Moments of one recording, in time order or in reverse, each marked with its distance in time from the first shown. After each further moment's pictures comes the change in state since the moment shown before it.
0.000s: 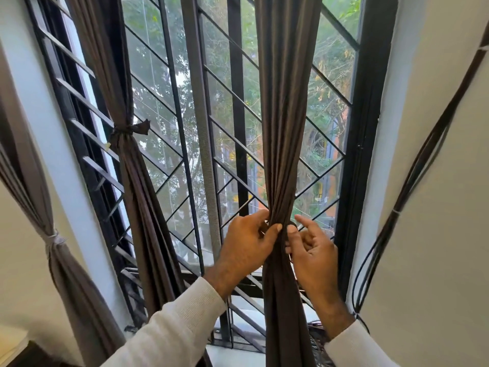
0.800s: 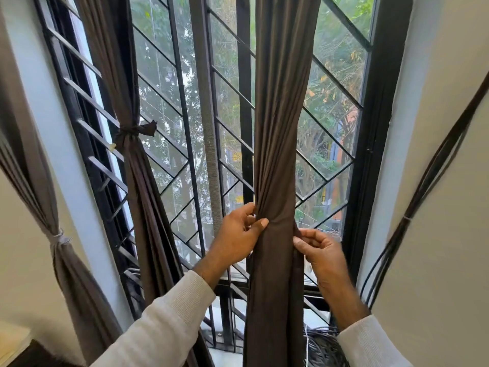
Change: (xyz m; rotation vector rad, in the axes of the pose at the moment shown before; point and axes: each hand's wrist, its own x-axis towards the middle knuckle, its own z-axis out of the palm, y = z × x) left_hand 0.020 -0.035 -0.027 -0.268 -0.118 -0.213; right_hand 0.038 0.043 0.004 0.428 -0.156 0.368
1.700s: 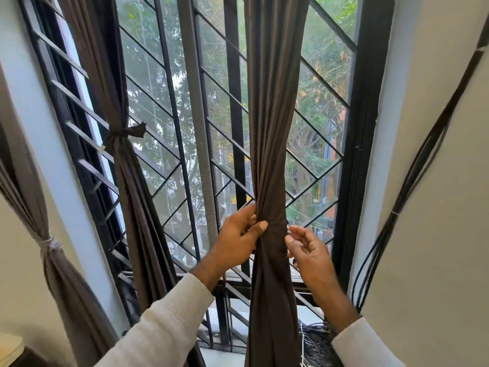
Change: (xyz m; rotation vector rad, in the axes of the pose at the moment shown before) left_hand -0.011 0.013 0.020 -0.172 -0.075 0.123; right_hand -0.026 -0.003 0.001 -0.202 -0.011 -0.095
